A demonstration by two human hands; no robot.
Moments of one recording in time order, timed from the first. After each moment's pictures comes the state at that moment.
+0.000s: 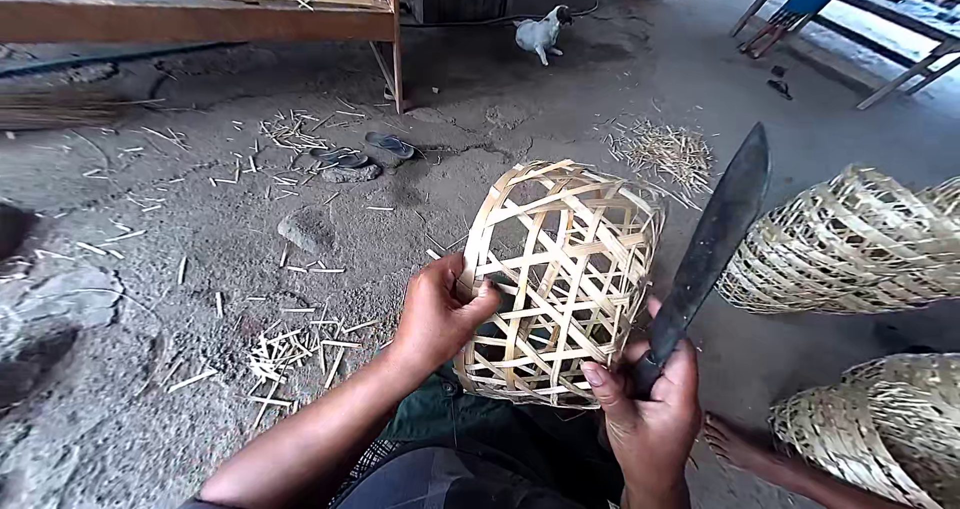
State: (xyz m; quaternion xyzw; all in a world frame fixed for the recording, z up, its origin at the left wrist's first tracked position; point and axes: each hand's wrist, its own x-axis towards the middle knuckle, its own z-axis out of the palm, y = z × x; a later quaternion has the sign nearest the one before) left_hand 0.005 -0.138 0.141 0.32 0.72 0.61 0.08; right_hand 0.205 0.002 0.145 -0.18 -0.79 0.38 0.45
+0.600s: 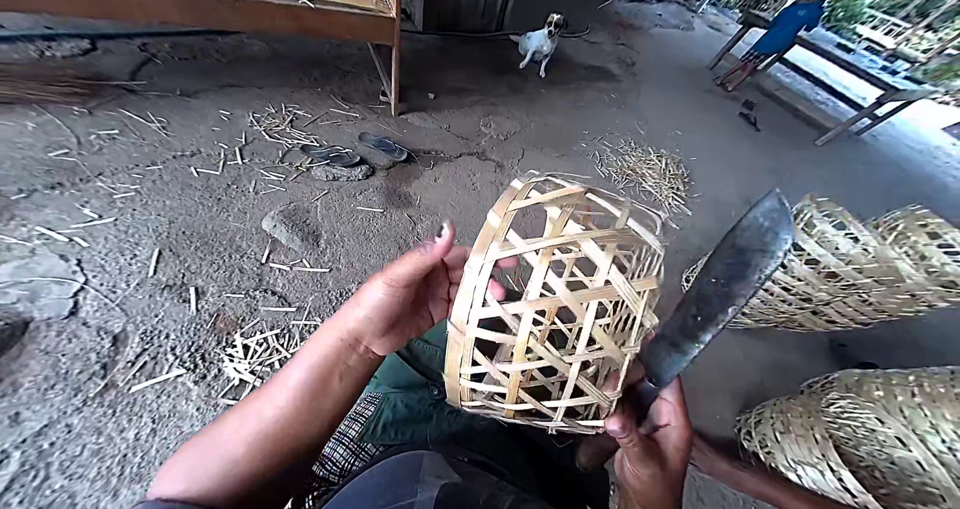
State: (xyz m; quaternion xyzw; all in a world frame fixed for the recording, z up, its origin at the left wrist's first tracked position) left_hand -0.029 -0.167 0.176 0.33 0.30 0.73 0.51; right_hand 0.234 0.008 0.132 -0.08 -0.69 0.59 0.41
